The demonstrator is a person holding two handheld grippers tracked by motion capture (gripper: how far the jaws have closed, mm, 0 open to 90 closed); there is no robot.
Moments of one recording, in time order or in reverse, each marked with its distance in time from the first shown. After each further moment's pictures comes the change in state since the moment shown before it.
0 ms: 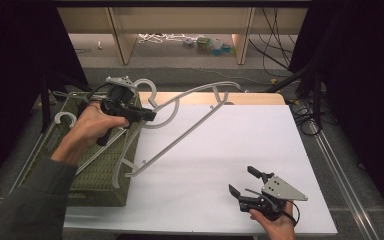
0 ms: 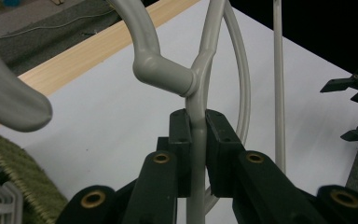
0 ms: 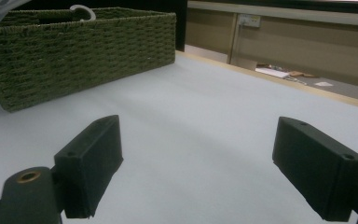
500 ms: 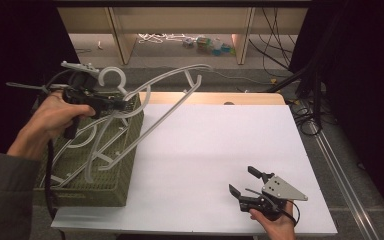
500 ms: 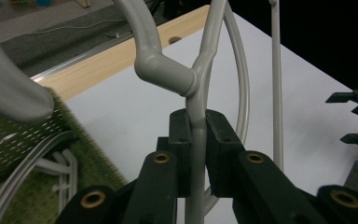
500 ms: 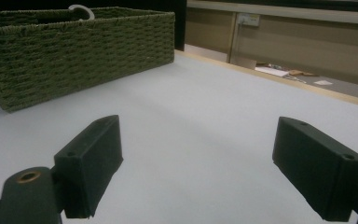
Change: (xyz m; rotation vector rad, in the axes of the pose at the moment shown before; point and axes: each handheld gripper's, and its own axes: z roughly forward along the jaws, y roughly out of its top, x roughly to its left) left arm 0.038 -0.008 -0.067 -0.039 0.058 -0.083; right arm 0.000 -0.001 0.001 -0.002 0.002 0.010
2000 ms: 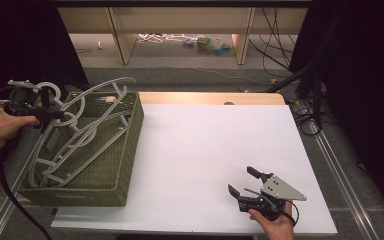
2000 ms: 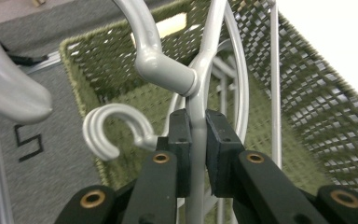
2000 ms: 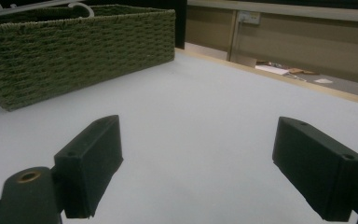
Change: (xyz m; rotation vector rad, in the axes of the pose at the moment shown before) left arm 0.131 -0.094 -0.047 0.143 0.343 -0.113; right arm 0.001 -0.001 0.002 -0.004 -0.011 -0.006
